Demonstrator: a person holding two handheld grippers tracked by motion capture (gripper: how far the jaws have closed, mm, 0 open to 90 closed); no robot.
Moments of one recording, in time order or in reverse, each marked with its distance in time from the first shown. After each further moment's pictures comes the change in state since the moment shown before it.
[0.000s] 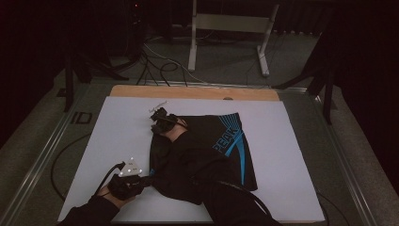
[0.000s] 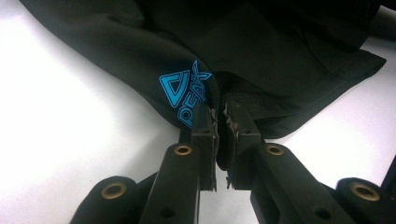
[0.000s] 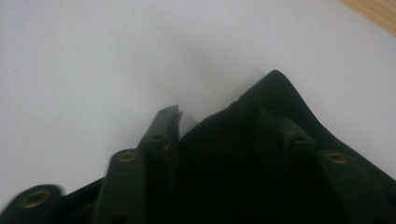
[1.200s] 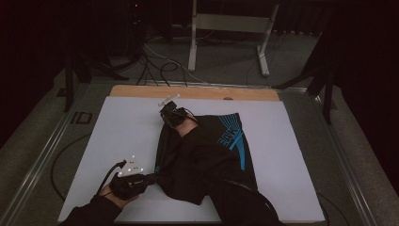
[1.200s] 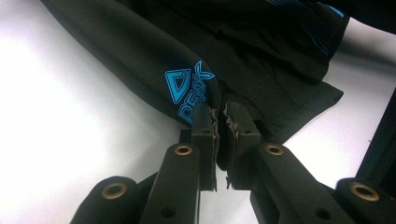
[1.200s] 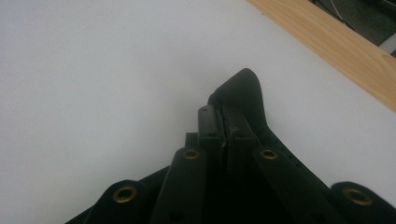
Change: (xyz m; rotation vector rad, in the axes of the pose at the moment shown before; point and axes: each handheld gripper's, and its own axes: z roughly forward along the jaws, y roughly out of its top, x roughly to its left) left arm -0.014 0.016 -0.010 -0.079 -0.024 0.009; right arm -0.028 0.003 -0.043 -0.059 0.022 -0.055
